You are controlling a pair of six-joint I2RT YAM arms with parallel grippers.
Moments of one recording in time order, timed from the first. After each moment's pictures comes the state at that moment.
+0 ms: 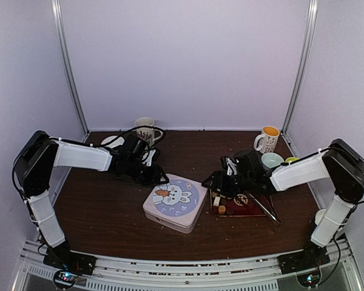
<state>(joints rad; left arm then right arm) -0.64 1.83 1.10 -0.15 0.35 -0.49 0.67 1.69 0.78 0.27 -0.33 0.87</state>
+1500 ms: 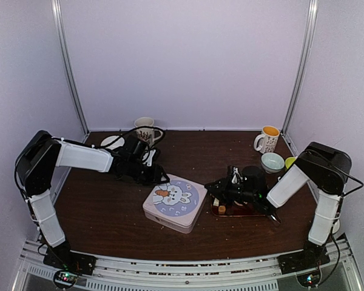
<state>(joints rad) -0.64 1.85 1.08 -0.09 0.36 -0.51 0.68 1.88 0.56 0.99 -0.34 1.30</state>
